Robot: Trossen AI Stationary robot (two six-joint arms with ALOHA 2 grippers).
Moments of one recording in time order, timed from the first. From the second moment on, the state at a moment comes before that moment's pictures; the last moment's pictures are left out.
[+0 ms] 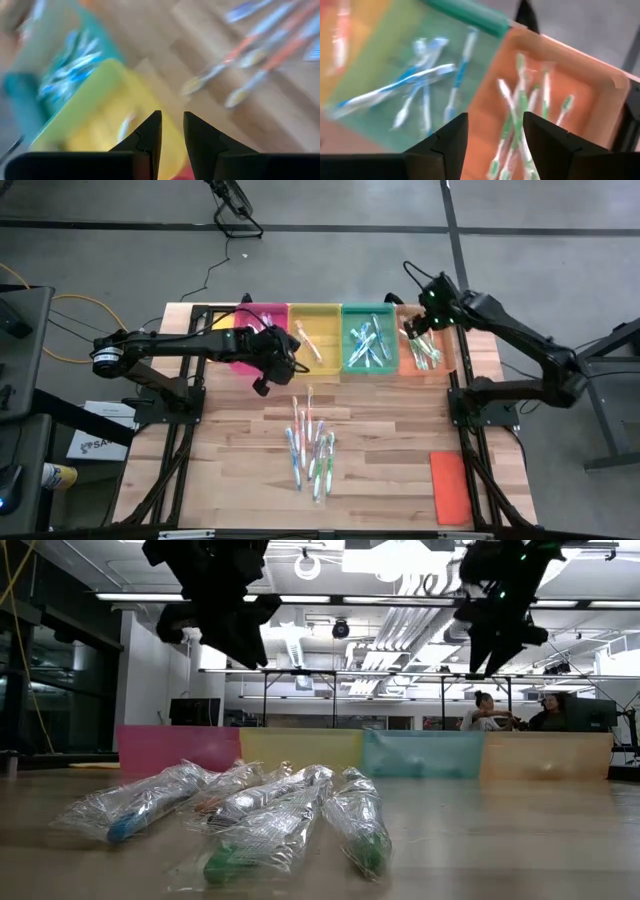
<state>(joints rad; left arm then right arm) 0.21 1.35 1.05 -0.55 0.06 0.95 -0.82 1.15 1.05 -0.92 0.08 0.29</state>
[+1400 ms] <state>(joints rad) -0.18 1.72 1.05 -0.59 0.12 1.20 -0.08 0.89 0.84 -0.83 0.26 0.56</state>
